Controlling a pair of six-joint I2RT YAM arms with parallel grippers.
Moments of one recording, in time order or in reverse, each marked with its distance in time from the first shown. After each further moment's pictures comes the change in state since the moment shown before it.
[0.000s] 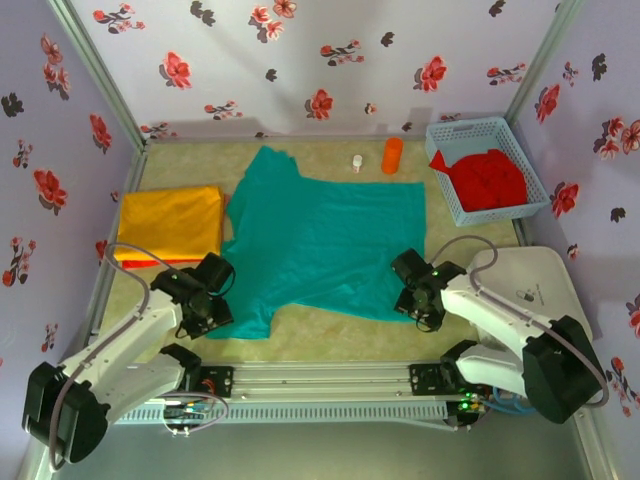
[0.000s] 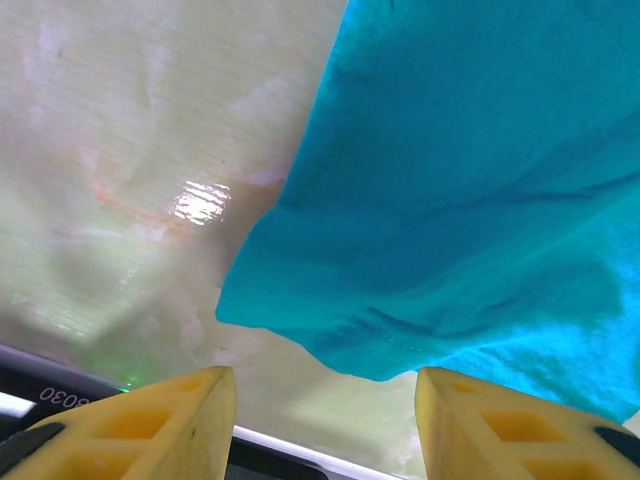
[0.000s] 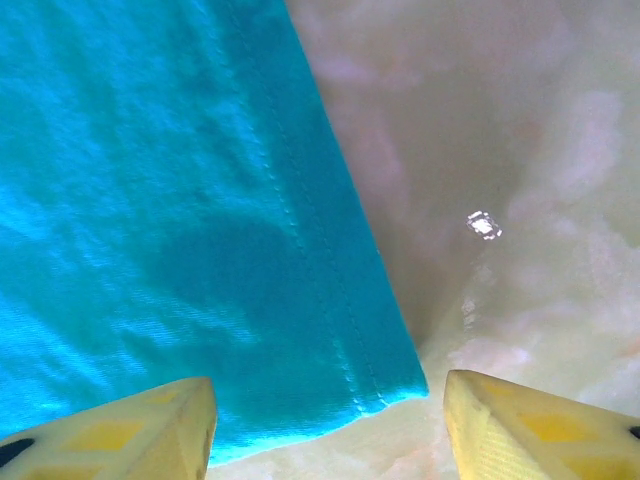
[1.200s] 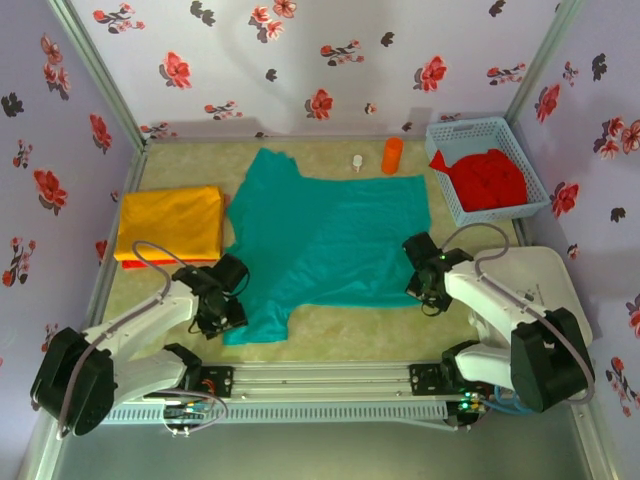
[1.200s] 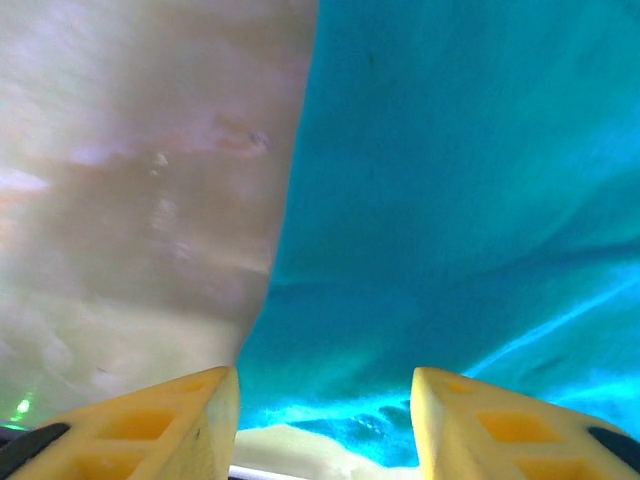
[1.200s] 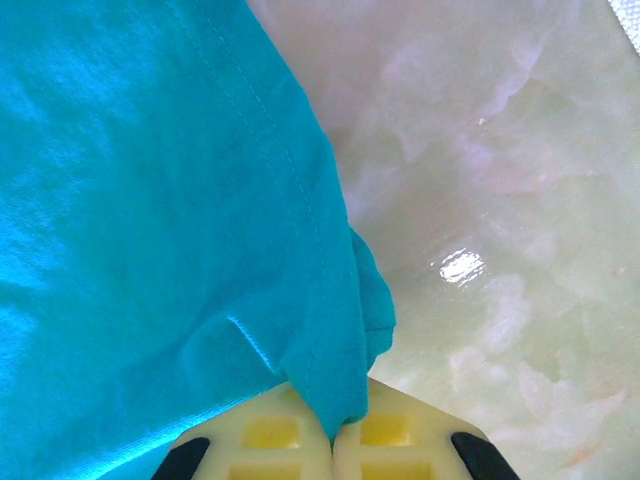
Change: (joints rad) left arm -0.082 0.149 -0.044 0.151 0.121 -0.005; right arm -0.181 0.075 0.074 0.048 0.103 -0.108
